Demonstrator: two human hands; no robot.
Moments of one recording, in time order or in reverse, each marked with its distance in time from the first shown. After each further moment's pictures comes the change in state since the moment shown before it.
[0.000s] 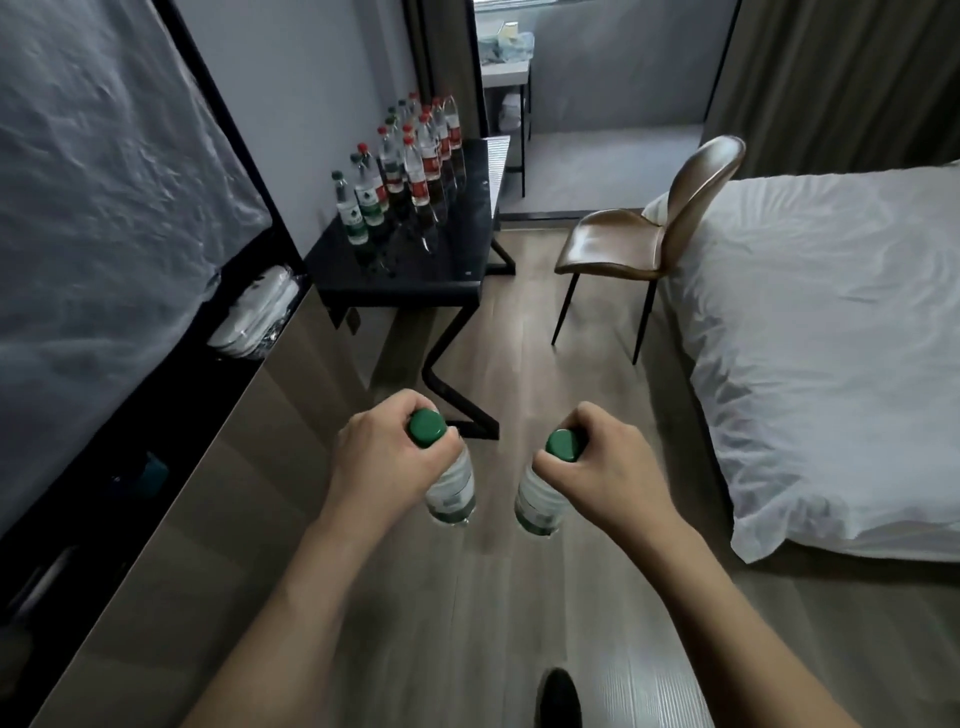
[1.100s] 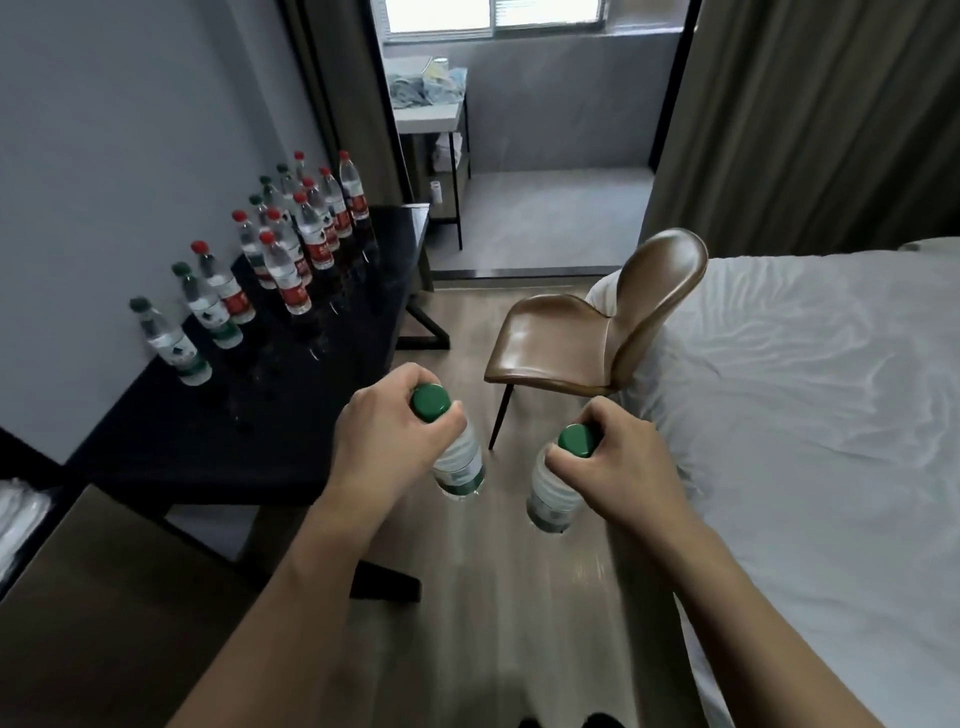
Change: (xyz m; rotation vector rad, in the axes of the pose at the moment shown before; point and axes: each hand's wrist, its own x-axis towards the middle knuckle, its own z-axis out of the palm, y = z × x) left_hand 0.505 0.145 0.264 -0.109 -0.044 0.056; right_hand 0.531 0.152 -0.101 -0.074 0.115 0.007
